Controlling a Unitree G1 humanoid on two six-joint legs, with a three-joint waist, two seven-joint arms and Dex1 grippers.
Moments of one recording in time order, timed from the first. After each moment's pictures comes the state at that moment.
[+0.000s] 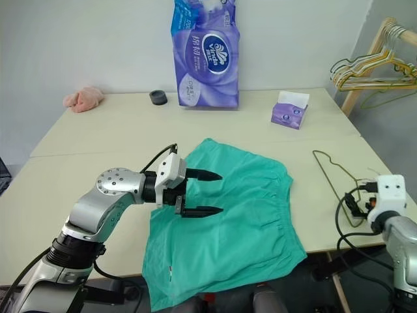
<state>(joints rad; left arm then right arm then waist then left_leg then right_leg) -0.48 0.63 -0.20 -0.17 -0.41 0.39 -1.19 0.00 -0.57 -0.51 -0.27 0.28 0.89 0.31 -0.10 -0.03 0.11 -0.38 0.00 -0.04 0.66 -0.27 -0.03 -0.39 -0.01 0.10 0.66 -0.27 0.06</state>
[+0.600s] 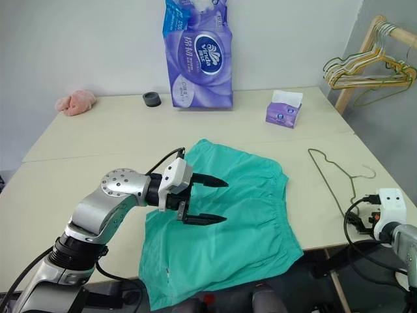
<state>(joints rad) -0.49 0.63 -0.23 -0.20 -0.41 0.41 -1.21 -0.04 -0.76 -0.39 -0.05 0.33 0.97 0.51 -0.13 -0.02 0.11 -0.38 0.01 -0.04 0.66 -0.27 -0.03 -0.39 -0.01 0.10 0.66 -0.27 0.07</state>
